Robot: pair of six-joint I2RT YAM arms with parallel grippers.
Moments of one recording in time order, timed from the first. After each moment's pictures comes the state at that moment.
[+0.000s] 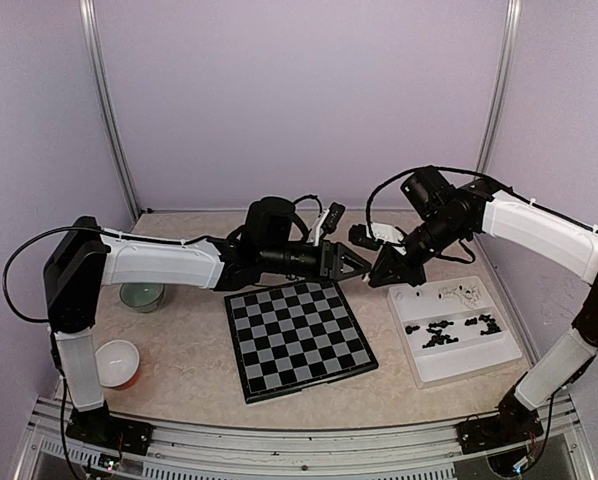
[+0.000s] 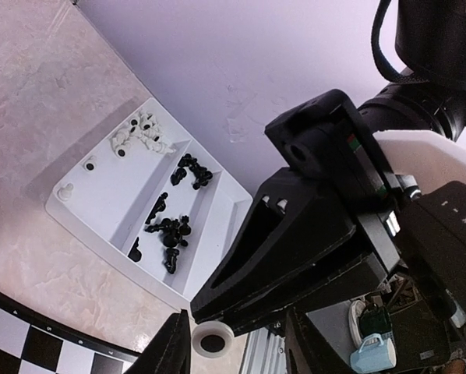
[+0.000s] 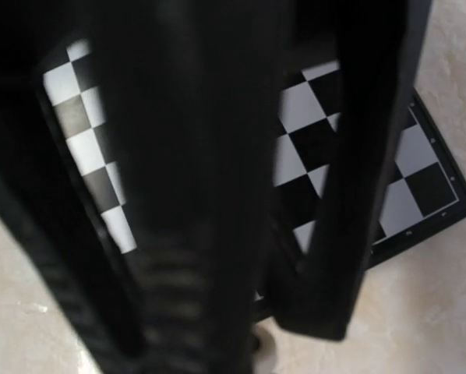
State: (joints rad) left arm -0.92 1.93 1.37 0.31 0.57 -0.70; right arm 0.60 1.55 1.39 -0.91 -0.49 -0.76
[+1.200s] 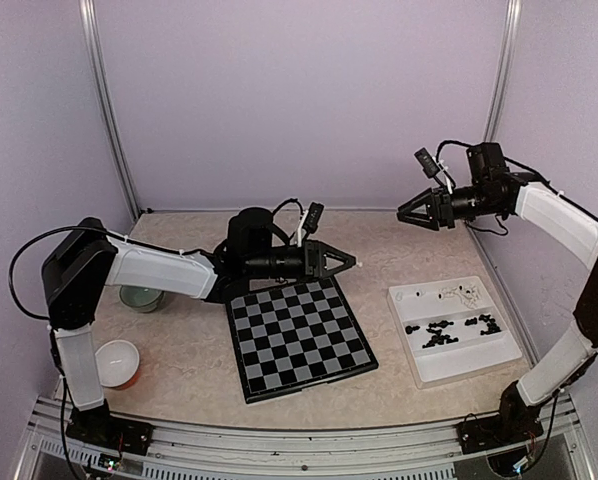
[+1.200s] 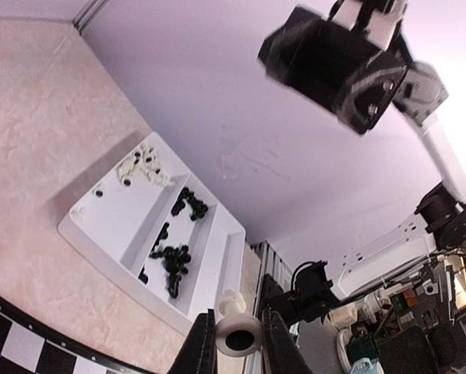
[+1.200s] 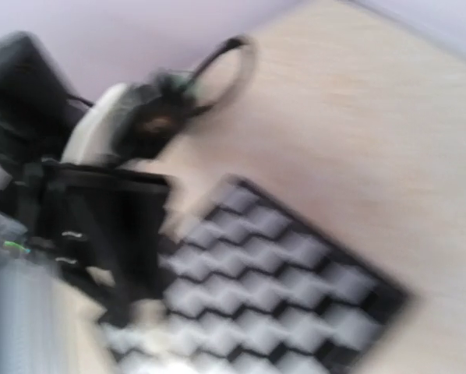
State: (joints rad) left arm -0.86 1.94 1.21 0.61 0.58 -0.81; right arm 0.18 1.54 1.40 -0.63 -1.04 -0.32
